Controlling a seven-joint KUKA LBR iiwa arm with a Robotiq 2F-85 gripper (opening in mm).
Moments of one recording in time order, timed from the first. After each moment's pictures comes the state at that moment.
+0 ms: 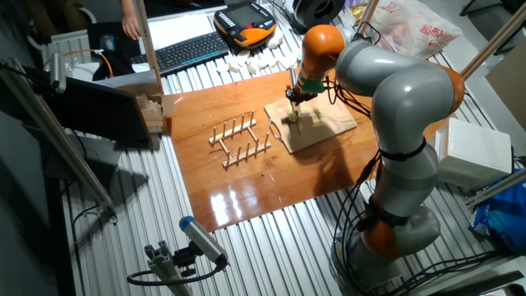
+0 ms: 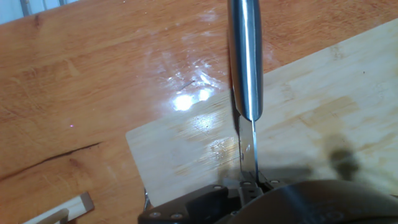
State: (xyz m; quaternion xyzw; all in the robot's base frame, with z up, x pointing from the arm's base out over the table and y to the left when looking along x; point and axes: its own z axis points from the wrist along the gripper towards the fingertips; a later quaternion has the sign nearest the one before) arm 0.612 0.021 0.113 0.13 0.99 0.01 0.06
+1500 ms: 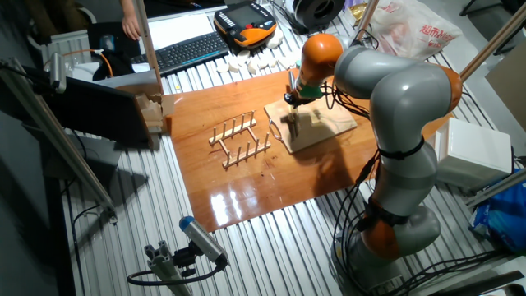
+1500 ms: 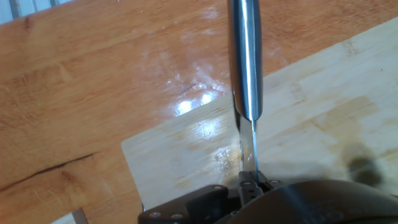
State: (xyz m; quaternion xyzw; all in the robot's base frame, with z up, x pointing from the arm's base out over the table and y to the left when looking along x) arm 0.619 0.024 0.087 0.14 0.99 0.01 0.08
